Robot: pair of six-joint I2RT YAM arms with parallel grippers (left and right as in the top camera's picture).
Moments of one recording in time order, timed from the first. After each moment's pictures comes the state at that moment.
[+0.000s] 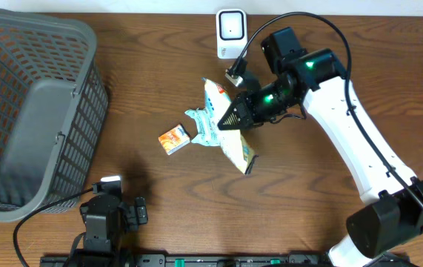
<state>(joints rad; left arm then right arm) -0.13 0.19 0.24 -0.90 -0.17 -0.17 0.41 1.78 1.71 -1.28 -0.91 0.07</state>
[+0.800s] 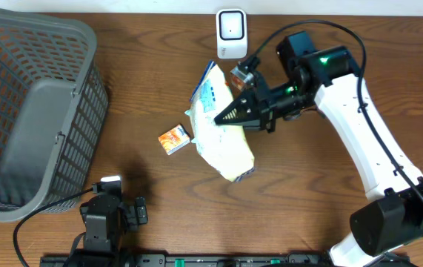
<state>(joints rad) -0.13 0.19 0.24 -0.90 -0.17 -0.17 0.34 1.78 1.71 -1.45 -1.48 0.23</state>
